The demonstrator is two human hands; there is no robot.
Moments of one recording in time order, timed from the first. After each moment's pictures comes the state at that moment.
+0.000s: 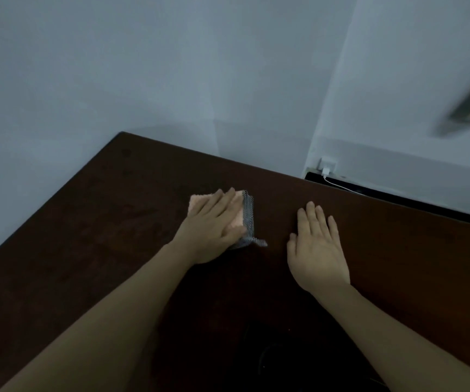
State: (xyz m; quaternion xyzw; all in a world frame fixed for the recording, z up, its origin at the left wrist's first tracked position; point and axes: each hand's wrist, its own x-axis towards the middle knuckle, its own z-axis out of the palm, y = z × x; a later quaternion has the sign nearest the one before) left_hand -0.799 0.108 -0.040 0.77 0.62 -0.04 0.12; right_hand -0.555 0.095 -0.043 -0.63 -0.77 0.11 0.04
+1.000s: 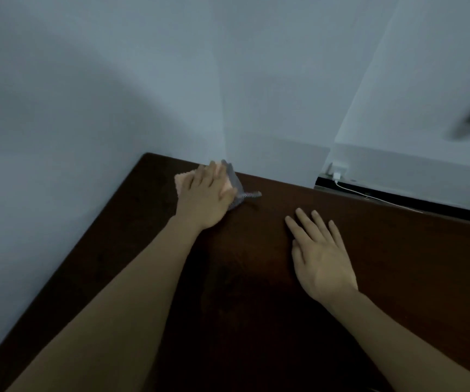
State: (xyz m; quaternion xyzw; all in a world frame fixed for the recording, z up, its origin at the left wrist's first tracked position) left_hand -0.950 0.230 -0.042 0.73 0.68 0.00 0.10; right_hand -0.695 0.134 -0.041 -0.62 -0.78 0.12 0.01
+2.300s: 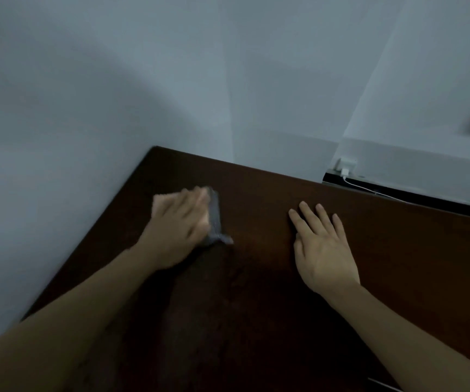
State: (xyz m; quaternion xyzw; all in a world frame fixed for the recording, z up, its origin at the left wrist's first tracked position) left_hand -1.012 0.135 -0.038 0.79 0.61 -0.01 0.09; right_hand -0.700 0.133 -0.037 -0.62 -0.78 0.12 0.00
